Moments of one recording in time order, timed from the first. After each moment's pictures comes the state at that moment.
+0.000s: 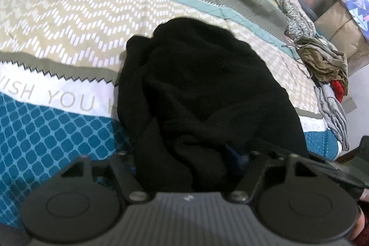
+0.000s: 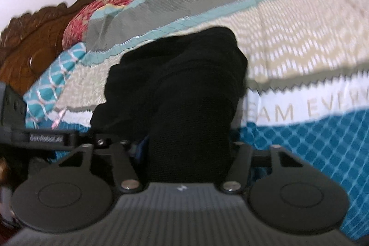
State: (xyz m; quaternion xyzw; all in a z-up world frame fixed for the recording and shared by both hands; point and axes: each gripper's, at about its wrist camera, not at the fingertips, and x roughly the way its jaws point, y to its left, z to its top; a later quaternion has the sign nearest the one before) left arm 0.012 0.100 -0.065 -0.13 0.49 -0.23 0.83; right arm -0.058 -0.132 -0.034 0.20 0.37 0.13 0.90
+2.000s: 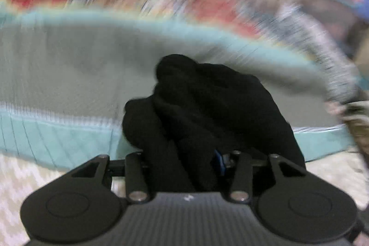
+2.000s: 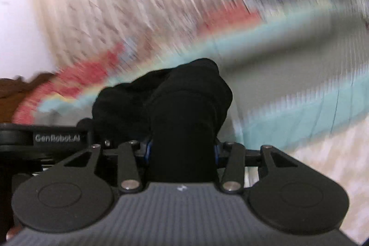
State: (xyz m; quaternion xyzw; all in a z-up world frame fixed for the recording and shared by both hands) left arm 0.329 -0.035 -0.048 -0.05 0.42 -0.14 0.90; right arm 0.210 -0.207 -0.045 0.25 0.25 -0.01 0.94
